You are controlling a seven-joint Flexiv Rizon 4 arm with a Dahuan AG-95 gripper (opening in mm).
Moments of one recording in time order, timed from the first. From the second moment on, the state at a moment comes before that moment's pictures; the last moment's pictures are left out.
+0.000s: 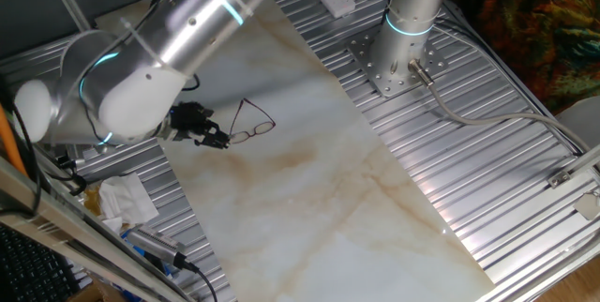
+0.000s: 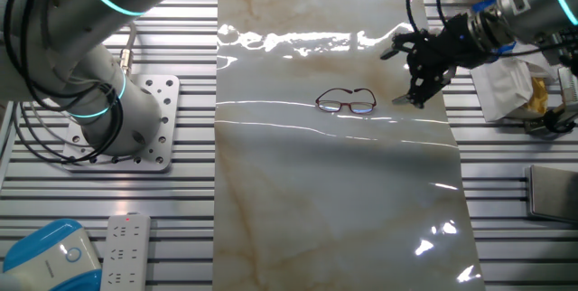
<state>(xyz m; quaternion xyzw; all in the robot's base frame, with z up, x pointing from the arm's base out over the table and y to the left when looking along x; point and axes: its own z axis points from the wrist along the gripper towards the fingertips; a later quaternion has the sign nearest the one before) 0.552 0.047 0.108 0.09 -0.94 0.00 0.34</state>
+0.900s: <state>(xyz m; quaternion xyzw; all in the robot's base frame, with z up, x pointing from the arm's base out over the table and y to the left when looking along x) 0.528 0.071 0.159 0.07 -0.98 0.01 0.21</state>
